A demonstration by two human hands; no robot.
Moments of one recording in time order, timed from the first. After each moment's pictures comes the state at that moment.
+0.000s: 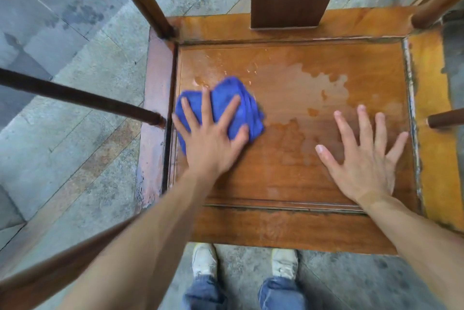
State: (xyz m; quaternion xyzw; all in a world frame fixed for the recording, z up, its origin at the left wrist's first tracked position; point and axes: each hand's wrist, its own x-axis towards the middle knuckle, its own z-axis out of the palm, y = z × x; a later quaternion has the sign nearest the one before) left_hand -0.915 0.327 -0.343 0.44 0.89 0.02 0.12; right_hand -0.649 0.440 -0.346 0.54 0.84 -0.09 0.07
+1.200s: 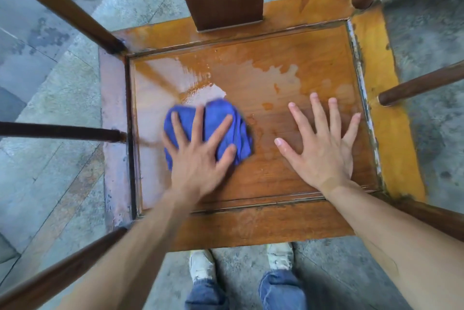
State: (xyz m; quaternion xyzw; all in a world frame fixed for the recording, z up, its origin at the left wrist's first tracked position) left_hand -0.874 0.323 -0.339 0.55 0.82 -0.01 0.14; right_hand -0.648 0.442 -0.347 0.52 0.85 -0.08 0.05
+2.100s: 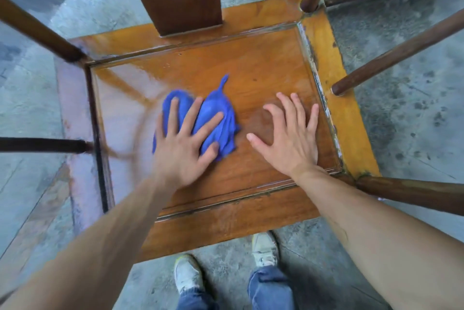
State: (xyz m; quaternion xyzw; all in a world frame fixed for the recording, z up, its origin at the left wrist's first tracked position) left_hand -0.878 0.352 -0.343 0.68 0.72 0.00 0.12; right_hand -0.645 0.441 -0.348 0.54 0.84 -0.08 -0.03
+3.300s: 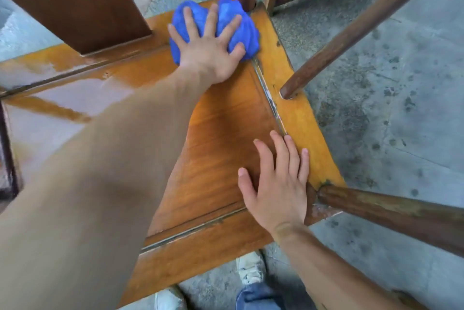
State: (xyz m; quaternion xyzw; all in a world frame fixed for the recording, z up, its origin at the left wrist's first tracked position) left_hand -0.766 0.618 -0.342 0.65 0.74 -0.05 0.14; right_hand -0.584 0.395 -0.348 0.65 0.75 -0.08 -0.06
